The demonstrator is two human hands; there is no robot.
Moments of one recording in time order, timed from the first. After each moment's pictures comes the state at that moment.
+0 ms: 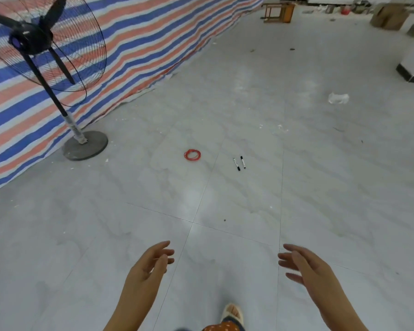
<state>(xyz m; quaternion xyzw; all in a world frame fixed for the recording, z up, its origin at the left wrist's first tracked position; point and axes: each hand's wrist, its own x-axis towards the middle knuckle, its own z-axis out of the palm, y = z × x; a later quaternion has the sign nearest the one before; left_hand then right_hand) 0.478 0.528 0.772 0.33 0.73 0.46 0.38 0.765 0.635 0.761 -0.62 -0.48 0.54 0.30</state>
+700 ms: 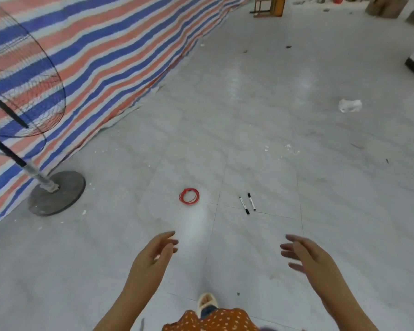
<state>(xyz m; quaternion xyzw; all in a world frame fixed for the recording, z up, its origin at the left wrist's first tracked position) 0.294 0.990 0.776 0.39 0.73 0.40 0.39 0.595 1.069 0.760 -0.64 -0.46 0.52 0.31</state>
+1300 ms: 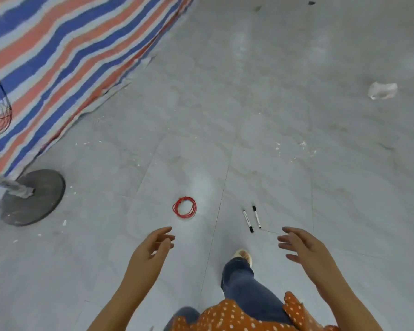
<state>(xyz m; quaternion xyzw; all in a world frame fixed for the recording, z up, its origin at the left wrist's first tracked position) 0.223 1.294 0.734 0.36 0.75 0.36 0.42 0.520 1.387 0.717 -0.67 -0.49 0.53 0.20</state>
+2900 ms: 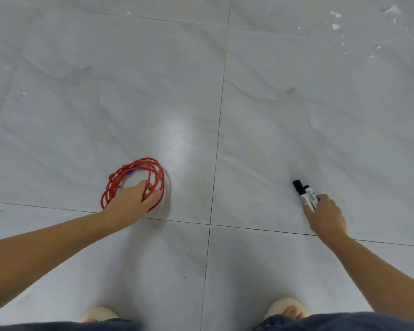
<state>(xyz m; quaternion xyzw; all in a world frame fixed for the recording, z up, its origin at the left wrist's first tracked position) 0.108 1.642 -0.001 0.56 0.72 -0.03 0.39 0.531 1.662 -0.041 -0.83 -0.49 0.27 -0.09</state>
